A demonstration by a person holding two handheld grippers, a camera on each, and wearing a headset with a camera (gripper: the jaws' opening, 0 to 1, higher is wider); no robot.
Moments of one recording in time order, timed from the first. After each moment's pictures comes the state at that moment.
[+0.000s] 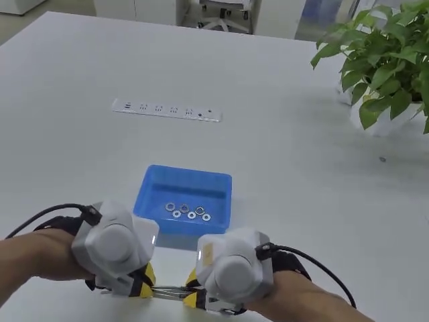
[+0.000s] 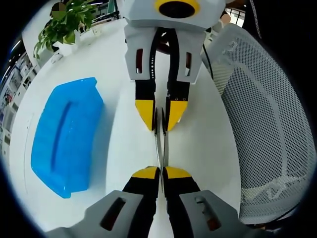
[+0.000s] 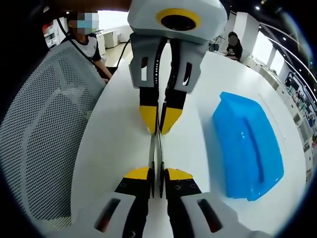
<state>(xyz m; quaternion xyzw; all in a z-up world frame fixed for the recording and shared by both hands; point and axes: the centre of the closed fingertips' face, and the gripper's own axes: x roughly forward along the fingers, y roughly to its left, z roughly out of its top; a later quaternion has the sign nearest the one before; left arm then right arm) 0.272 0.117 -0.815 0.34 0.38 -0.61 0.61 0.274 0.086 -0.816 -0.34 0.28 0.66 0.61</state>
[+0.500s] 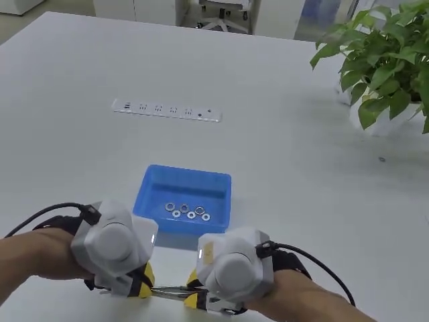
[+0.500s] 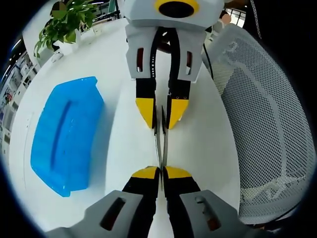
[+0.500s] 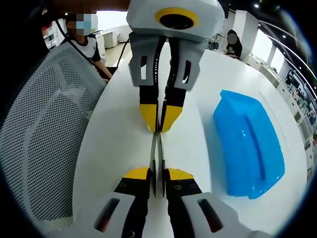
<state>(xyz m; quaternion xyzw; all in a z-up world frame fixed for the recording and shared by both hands) 0.271 0.119 -0.816 0.34 0.38 -0.61 0.61 0.273 0.084 -0.816 -0.34 0.29 0.66 0.61</state>
